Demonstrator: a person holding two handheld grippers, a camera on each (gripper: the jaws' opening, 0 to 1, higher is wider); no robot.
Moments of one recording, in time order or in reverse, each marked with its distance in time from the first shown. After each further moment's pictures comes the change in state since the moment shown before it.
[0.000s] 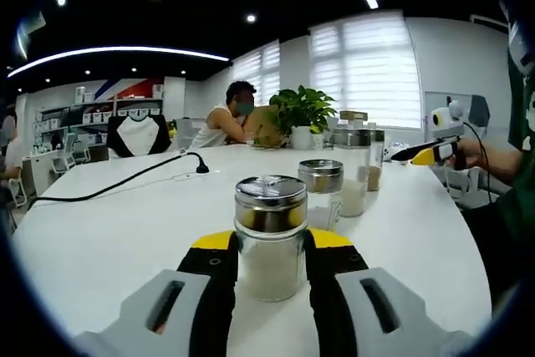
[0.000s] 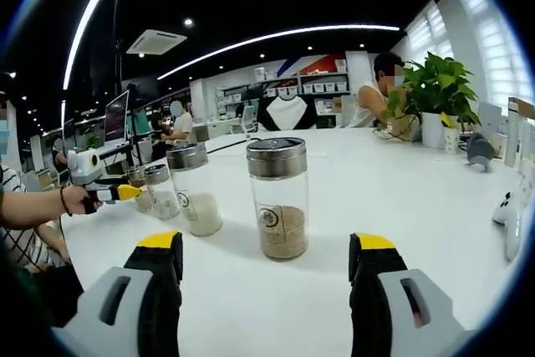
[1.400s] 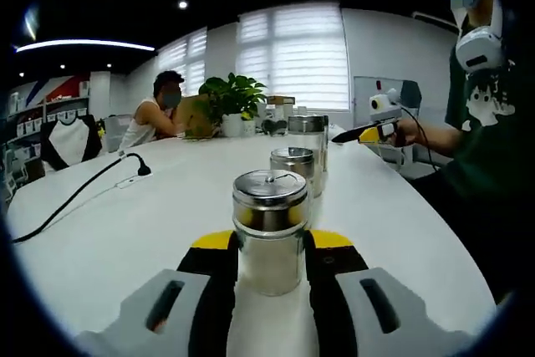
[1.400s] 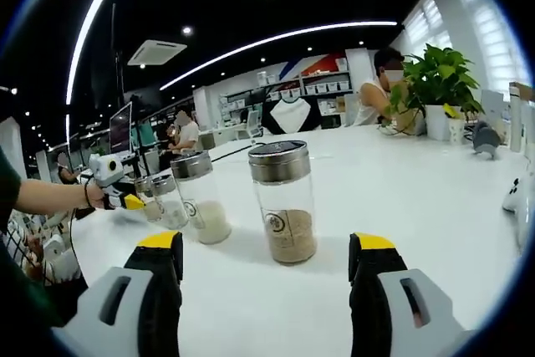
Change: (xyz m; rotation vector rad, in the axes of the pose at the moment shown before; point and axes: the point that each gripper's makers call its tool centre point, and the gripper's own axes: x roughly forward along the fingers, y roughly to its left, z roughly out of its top) left arm 0.003 -0.009 -0.002 0.083 0.072 -0.400; right arm 0.003 0.001 0.006 0.102 -0.035 0.049
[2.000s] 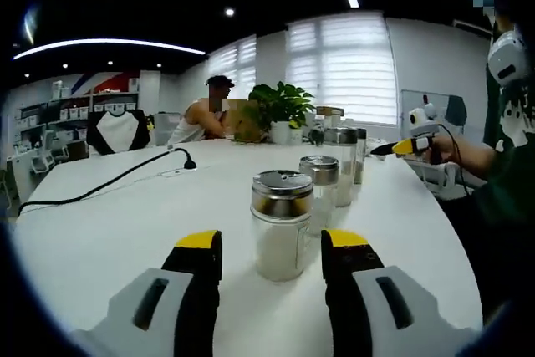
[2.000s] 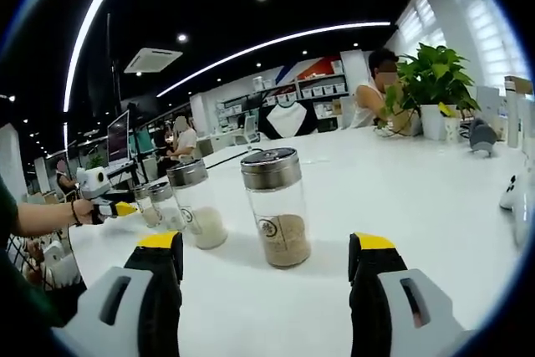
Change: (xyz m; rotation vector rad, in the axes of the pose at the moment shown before) left arm -0.035 0.007 -0.001 -0.143 -0.064 0.391; right arm -0.003 -0.009 0.002 -0.022 -0.002 -0.026
